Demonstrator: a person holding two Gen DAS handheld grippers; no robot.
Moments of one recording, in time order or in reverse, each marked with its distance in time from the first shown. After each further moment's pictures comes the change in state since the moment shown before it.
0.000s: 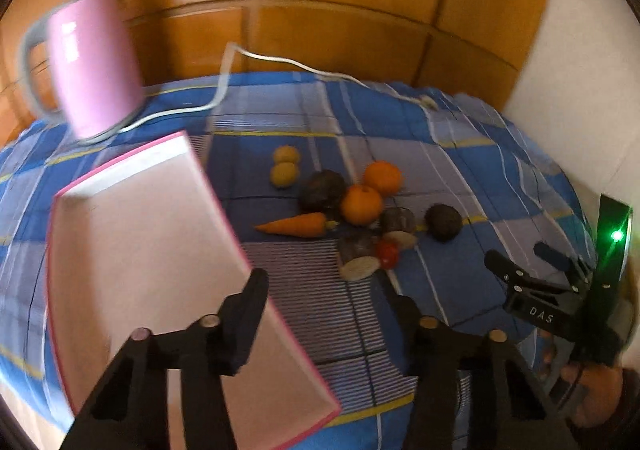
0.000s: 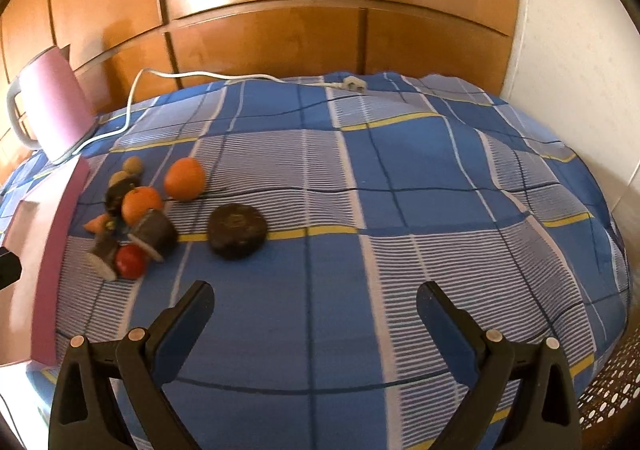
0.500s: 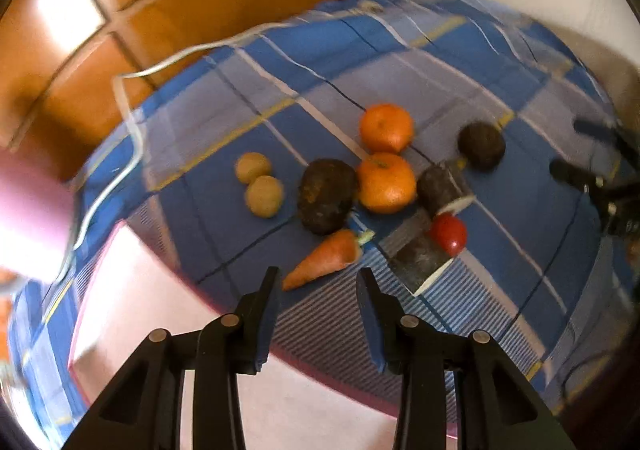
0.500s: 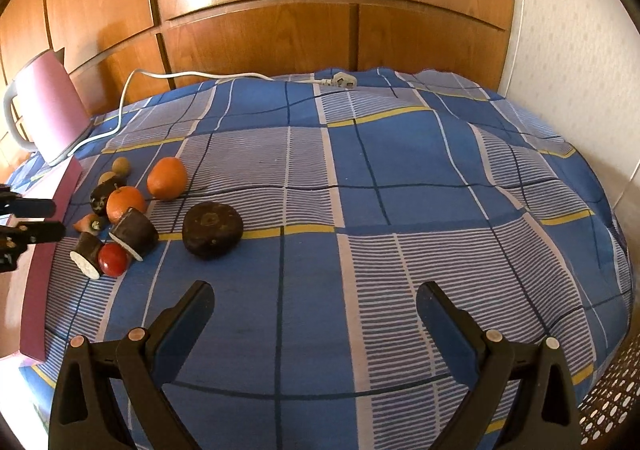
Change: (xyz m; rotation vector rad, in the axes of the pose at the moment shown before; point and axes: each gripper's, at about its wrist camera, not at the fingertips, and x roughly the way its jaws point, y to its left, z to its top) left arm 0.078 0.006 0.044 0.537 0.234 -0.001; right arm 0.007 -0.016 -0.001 0.002 0.003 0.013
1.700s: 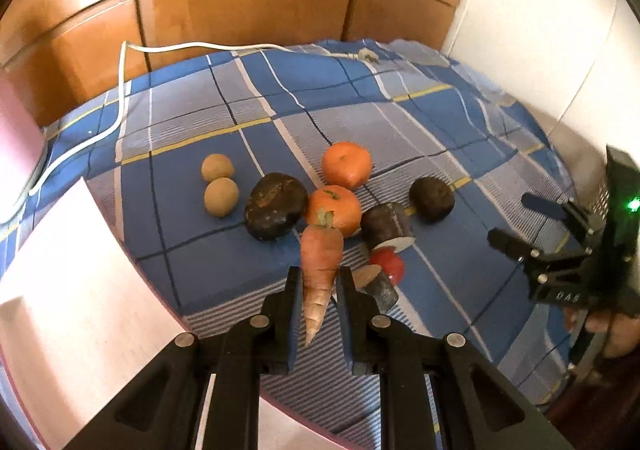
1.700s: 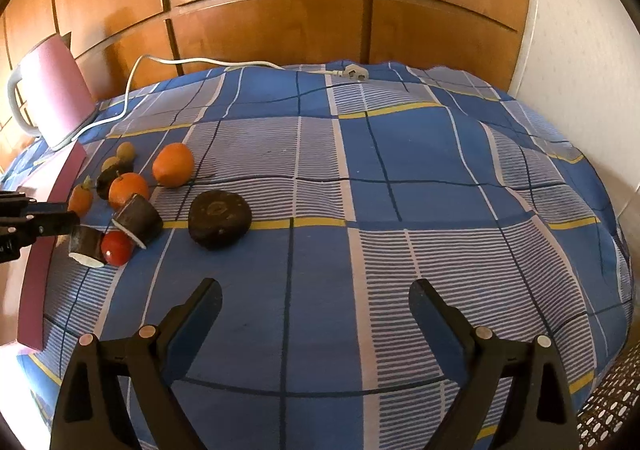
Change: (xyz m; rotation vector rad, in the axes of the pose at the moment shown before) left arm -0.020 -0.007 -0.016 -0.283 -0.180 -0.187; right arm 0.002 0.009 0.000 -0.045 0.031 0.006
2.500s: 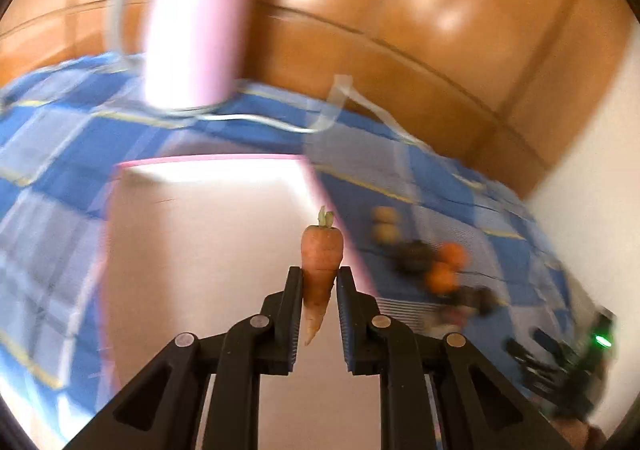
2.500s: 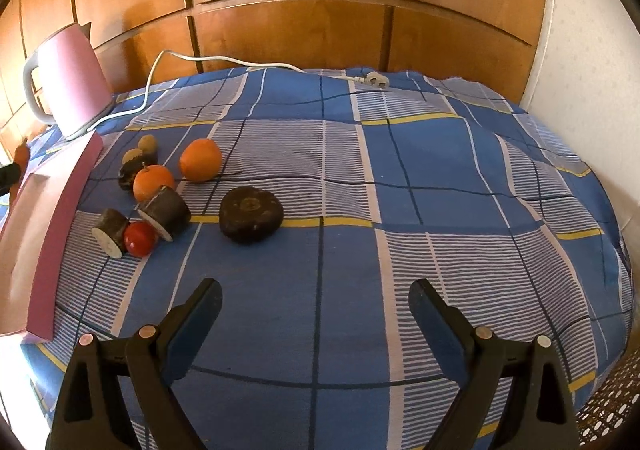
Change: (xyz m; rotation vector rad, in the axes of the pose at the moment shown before) left arm -0.092 0.099 -0.064 -0.566 -0.260 0.220; right arm -0.007 0.017 -0.002 -0.041 -0.012 0.022
